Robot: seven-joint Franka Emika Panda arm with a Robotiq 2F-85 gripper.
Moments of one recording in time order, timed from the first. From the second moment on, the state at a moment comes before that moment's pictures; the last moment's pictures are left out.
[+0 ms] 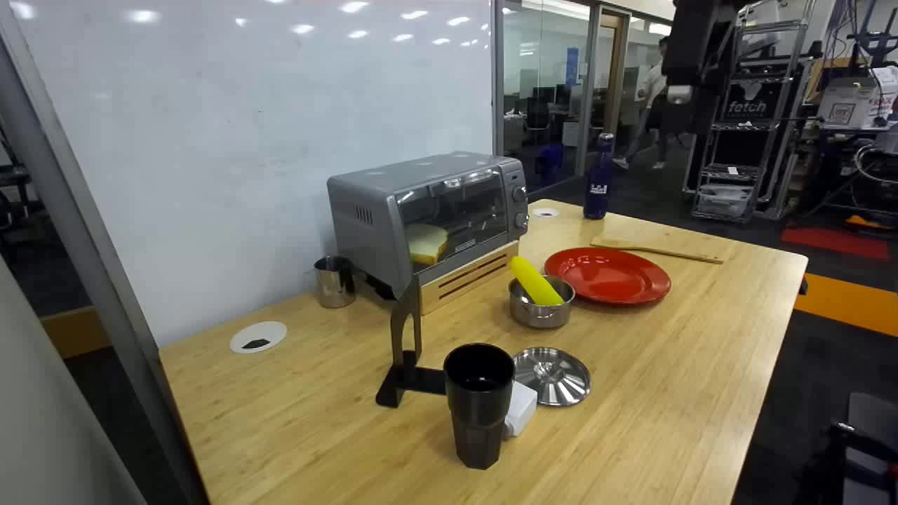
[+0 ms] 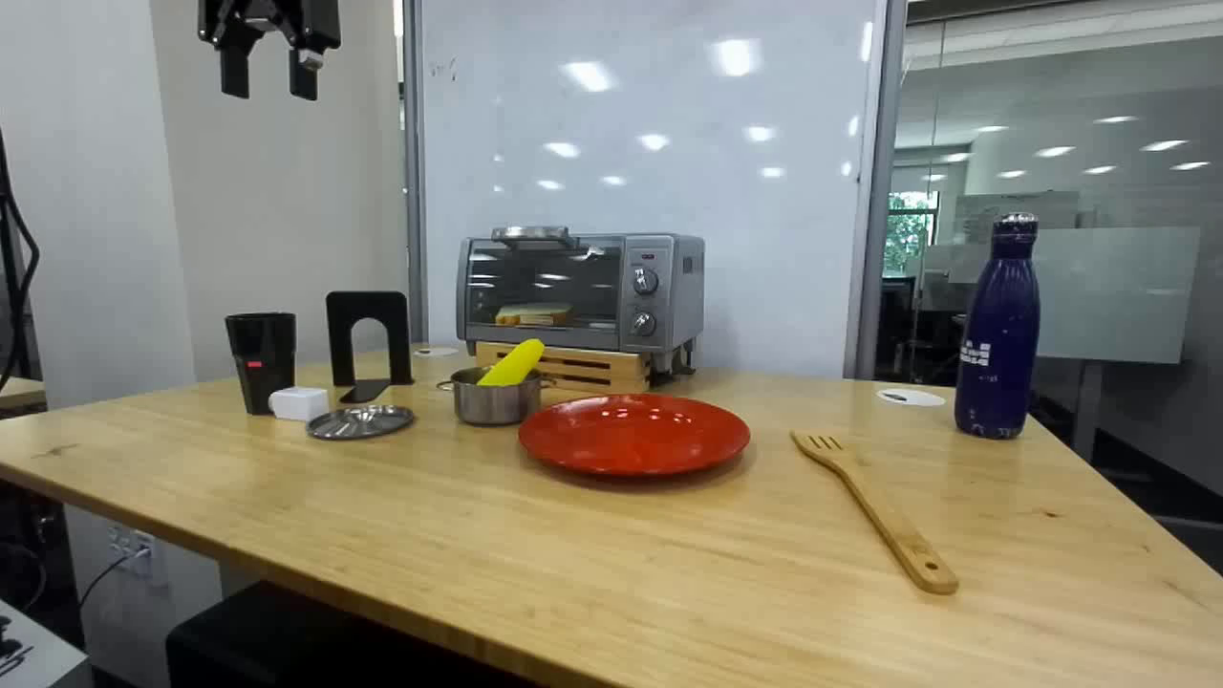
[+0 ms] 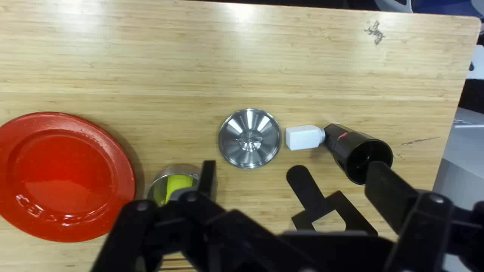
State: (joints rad) arm 0.09 -0.44 0.05 -2.20 0.13 1.79 0.06
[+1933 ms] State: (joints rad) arm 0.06 -0.22 0.03 -2.06 -0.43 2.07 -0.21
